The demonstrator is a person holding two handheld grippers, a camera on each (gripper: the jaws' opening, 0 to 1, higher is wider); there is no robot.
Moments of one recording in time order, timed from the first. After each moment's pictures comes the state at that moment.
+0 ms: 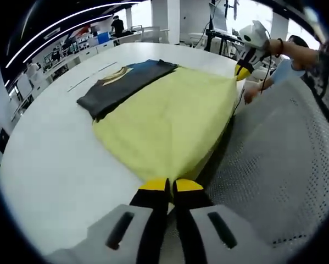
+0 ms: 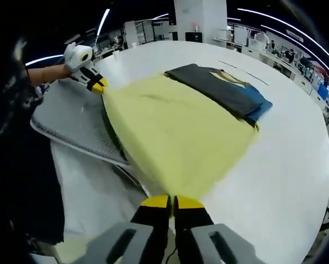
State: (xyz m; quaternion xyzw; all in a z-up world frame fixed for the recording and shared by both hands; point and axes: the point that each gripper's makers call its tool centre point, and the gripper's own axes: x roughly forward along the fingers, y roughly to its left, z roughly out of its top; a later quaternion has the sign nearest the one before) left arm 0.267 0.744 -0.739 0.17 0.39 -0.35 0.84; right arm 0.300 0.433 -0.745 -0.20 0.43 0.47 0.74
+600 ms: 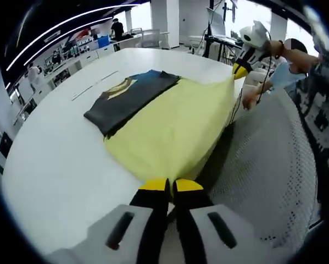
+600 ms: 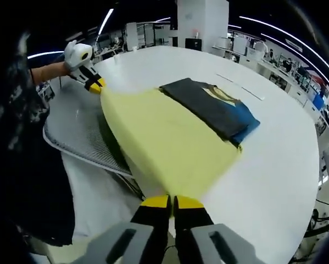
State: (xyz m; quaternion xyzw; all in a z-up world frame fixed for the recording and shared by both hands) left arm 0.278 0.746 -0.689 0.18 0.37 -0.34 0.85; right arm 0.317 0.433 -0.697 -0.23 0.39 0.46 0.76
